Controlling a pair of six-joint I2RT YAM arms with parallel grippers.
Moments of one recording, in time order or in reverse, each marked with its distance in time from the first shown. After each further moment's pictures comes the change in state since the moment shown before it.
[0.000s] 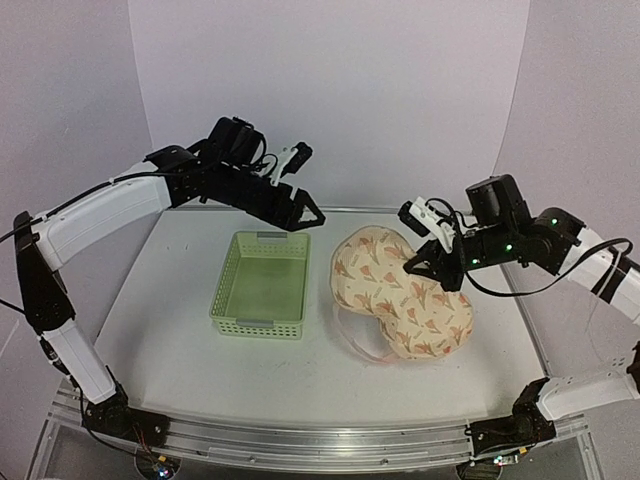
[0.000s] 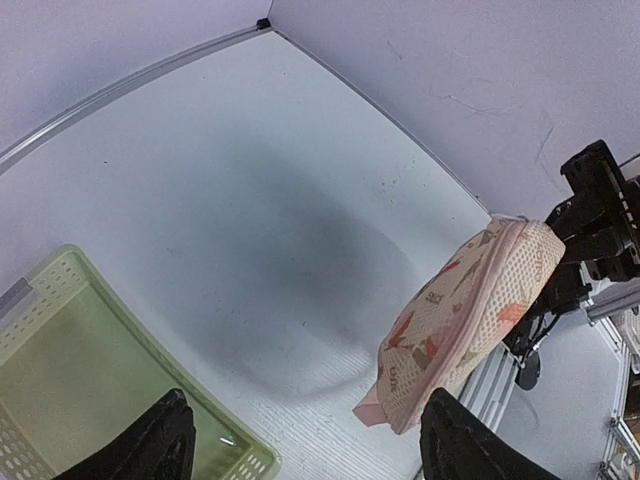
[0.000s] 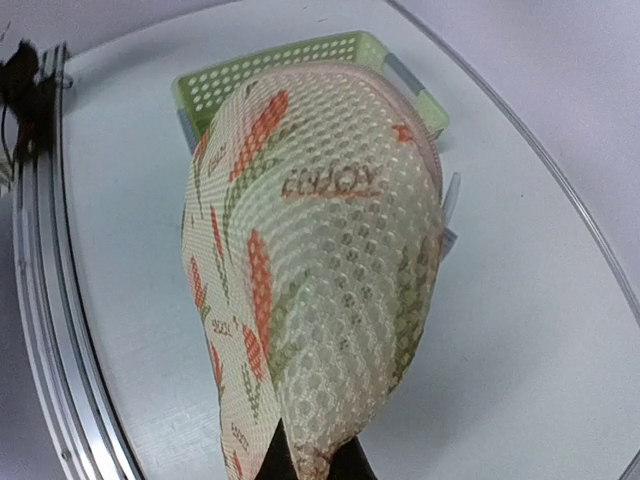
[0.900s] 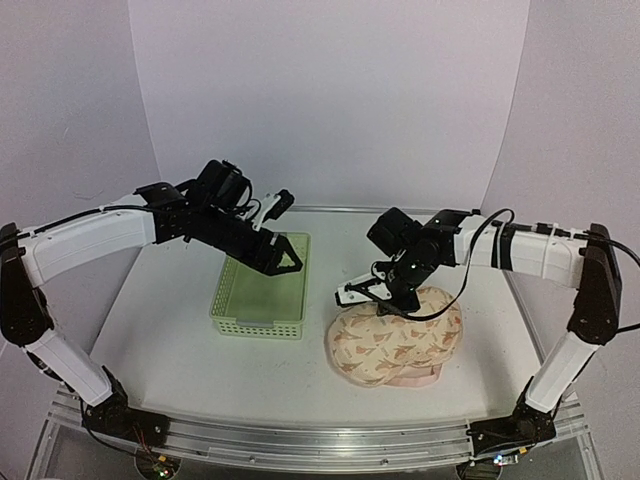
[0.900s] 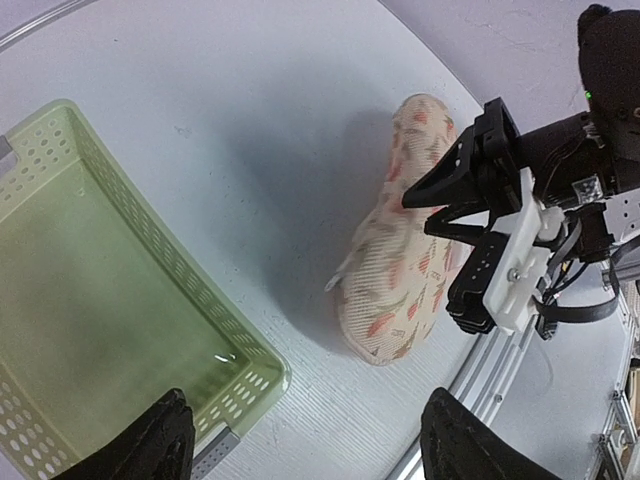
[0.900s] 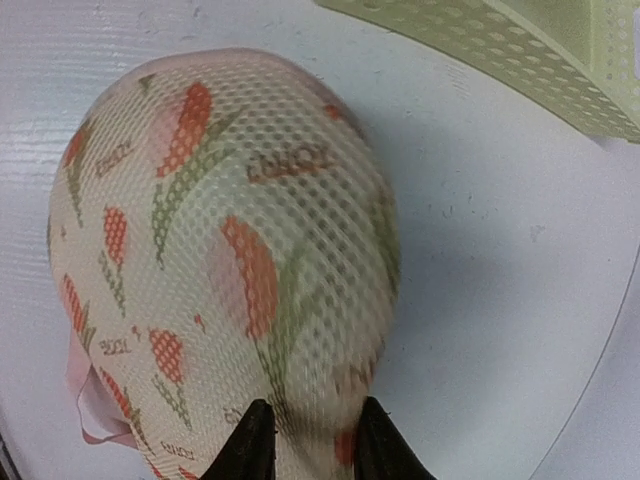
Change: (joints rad) left arm -0.001 -0.150 -0.333 0.037 -0.008 -0.028; right arm 0.142 0.531 0.196 -0.198 0.264 -0.654
